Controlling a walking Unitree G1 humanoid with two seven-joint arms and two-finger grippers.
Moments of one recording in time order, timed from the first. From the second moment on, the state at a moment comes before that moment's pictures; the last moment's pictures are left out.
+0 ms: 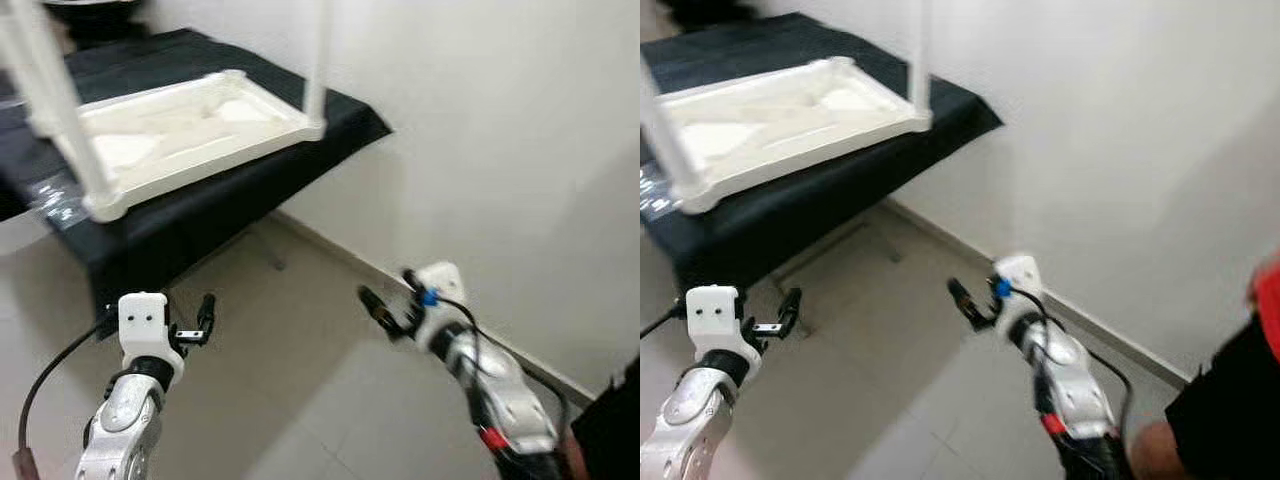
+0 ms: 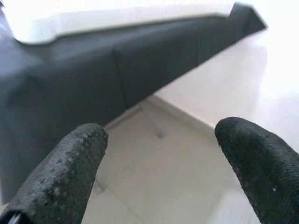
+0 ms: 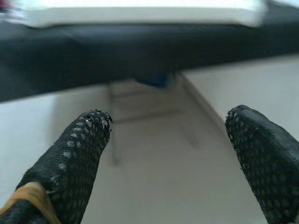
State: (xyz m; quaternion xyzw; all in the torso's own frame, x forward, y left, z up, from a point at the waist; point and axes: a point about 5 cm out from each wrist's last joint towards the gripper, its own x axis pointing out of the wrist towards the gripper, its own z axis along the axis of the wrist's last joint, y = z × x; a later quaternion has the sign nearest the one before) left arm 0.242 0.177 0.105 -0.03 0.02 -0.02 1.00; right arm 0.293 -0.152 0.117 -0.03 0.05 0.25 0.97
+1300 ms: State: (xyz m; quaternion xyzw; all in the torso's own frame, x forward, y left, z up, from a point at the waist) left arm 0.251 0.145 0.114 -0.05 0.02 -0.07 1.00; right arm 0.270 -0.131 0.131 -0.23 0.07 0.55 0.80
